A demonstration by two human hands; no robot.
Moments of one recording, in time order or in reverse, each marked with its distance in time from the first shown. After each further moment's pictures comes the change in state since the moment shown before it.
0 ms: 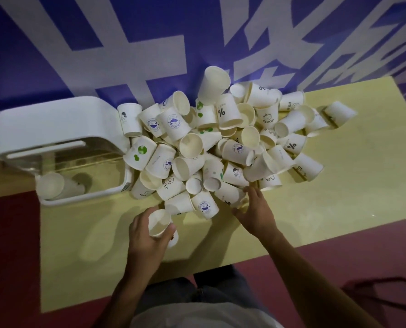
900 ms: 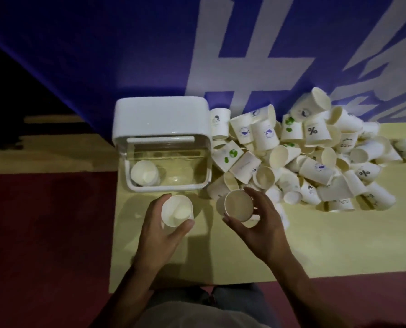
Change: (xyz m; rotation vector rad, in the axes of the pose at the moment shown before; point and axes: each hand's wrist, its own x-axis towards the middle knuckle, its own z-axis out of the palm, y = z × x) left_hand 0.041 -0.061 -0.177 -0.182 0.037 0.088; right_hand -0.068 -0.243 0.062 0.276 0.108 -0.287
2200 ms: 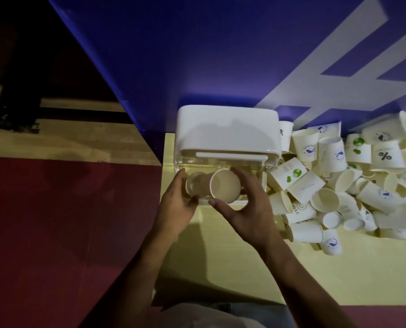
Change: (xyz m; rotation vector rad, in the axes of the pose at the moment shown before) left_hand 0.138 -0.066 -0.090 0.137 -0.066 -0.097; right_hand 0.082 -0.127 0.151 0.025 -0.087 -0.143
